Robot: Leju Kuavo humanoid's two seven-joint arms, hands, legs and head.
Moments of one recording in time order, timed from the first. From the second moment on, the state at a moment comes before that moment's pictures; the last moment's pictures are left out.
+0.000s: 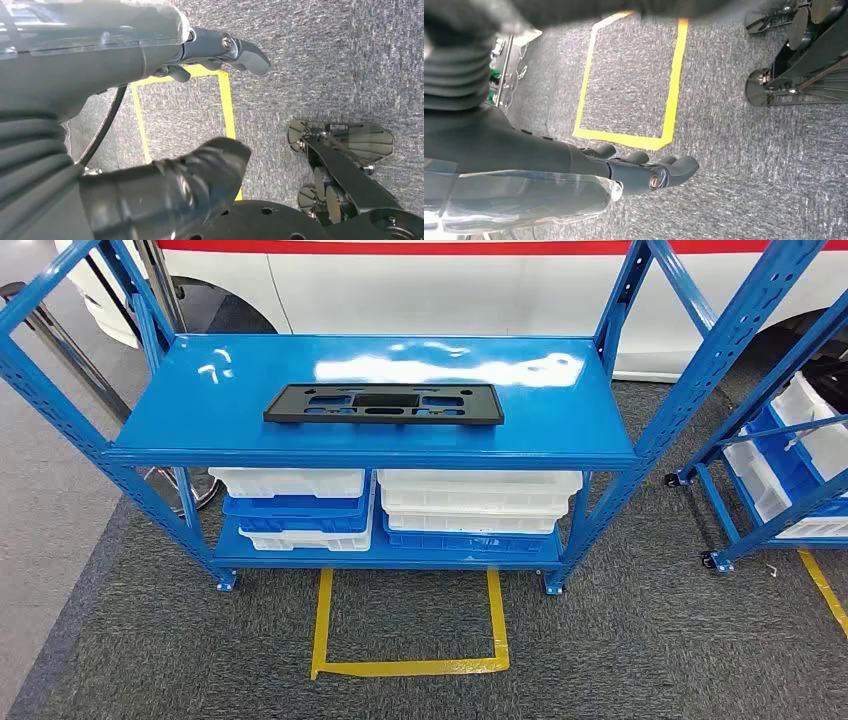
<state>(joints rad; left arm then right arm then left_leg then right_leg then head) 0.15 0.00 0.00 -0.42 0.00 0.00 0.00 0.15 0.00 0.00 -0.39 0.00 0.00 0.00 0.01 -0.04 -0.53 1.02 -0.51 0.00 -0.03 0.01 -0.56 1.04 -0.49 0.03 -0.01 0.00</state>
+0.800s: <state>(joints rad) 0.02 -0.06 0.22 -0.35 -0.44 -0.02 0.06 -0.03 0.03 -0.22 -0.36 0.16 0.03 0.06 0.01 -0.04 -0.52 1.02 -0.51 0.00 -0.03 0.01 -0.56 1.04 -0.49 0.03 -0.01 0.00</state>
